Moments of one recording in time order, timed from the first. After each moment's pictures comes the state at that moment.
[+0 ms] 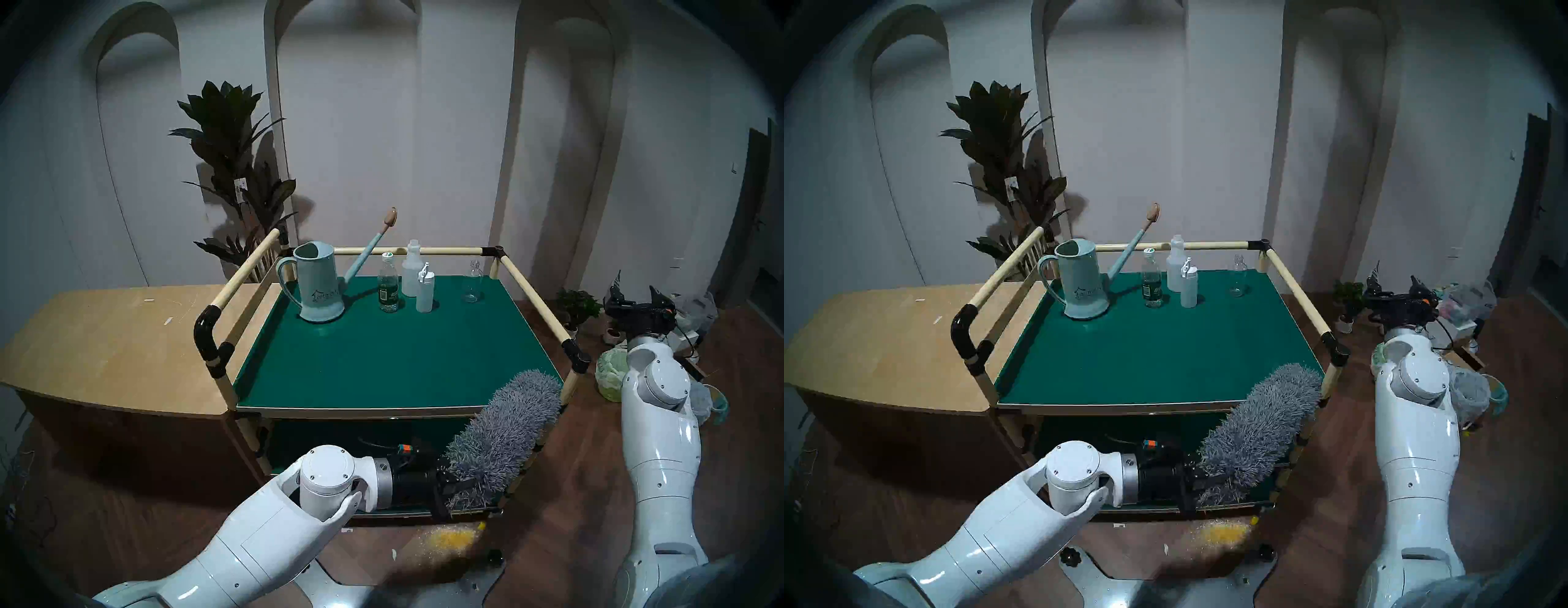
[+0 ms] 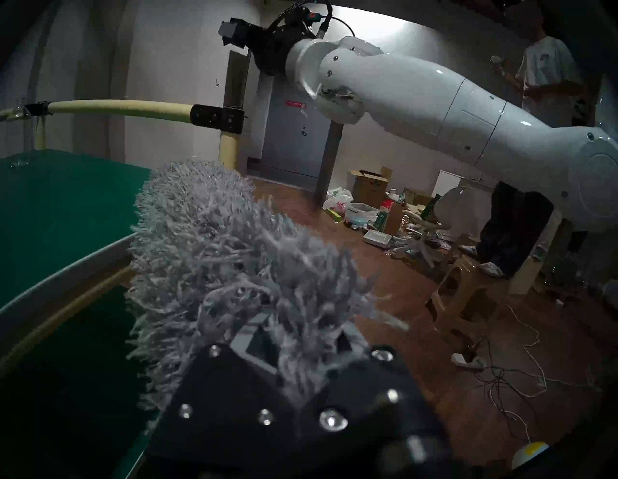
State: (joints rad) left arm 1.53 -1.19 -0.93 -1.57 -0.34 0.11 -0.77; right arm -1.37 -1.30 1.95 -1.44 0.21 -0.12 0.07
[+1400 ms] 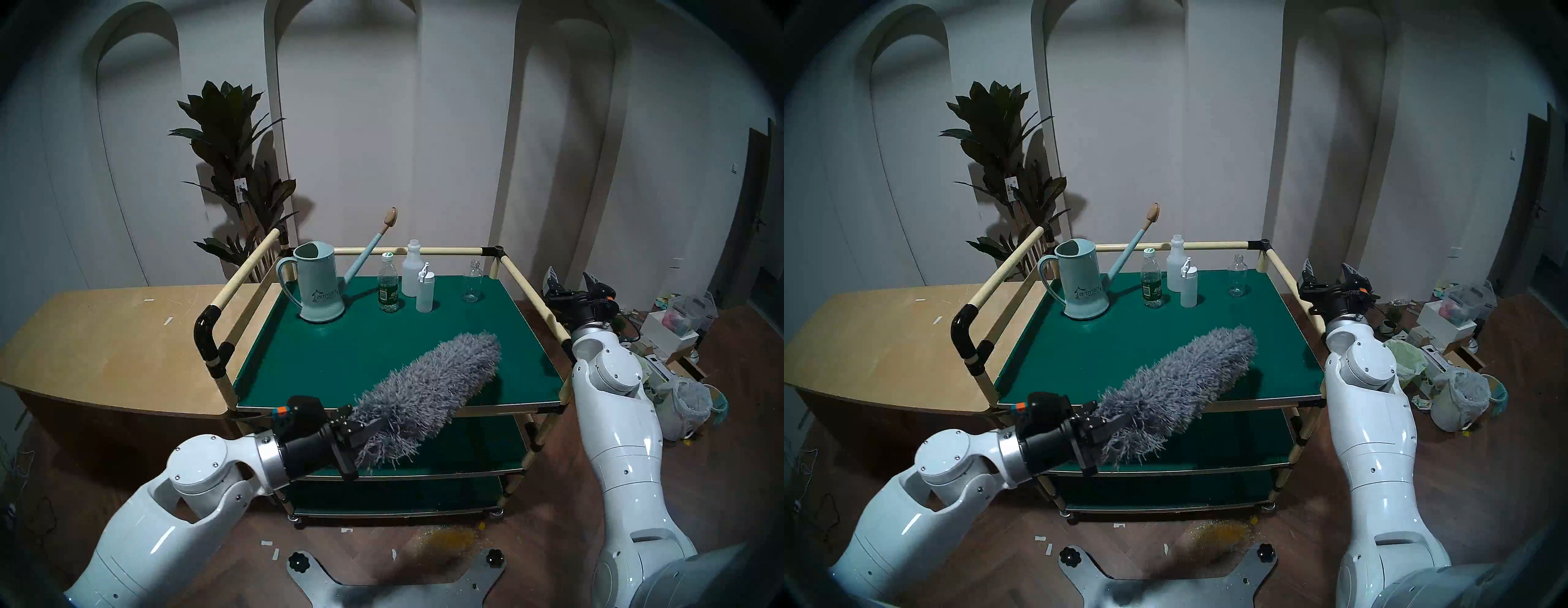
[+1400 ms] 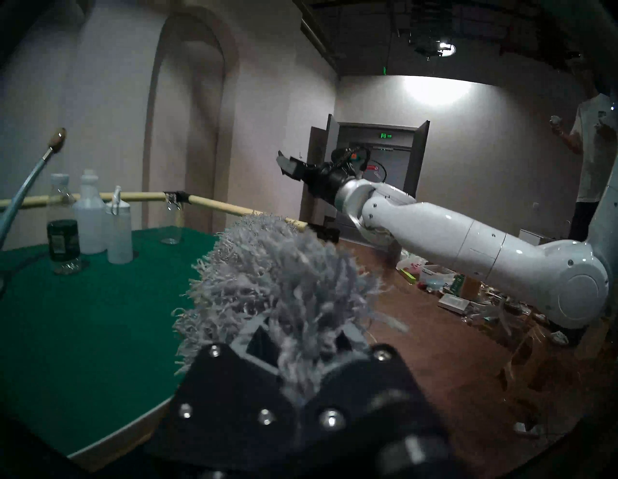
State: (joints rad) left arm 1.89 -0.90 -1.42 -2.03 -0.65 0.07 -0.63; right arm -1.28 -1.37 1.77 -1.38 0.25 -0.15 0.15
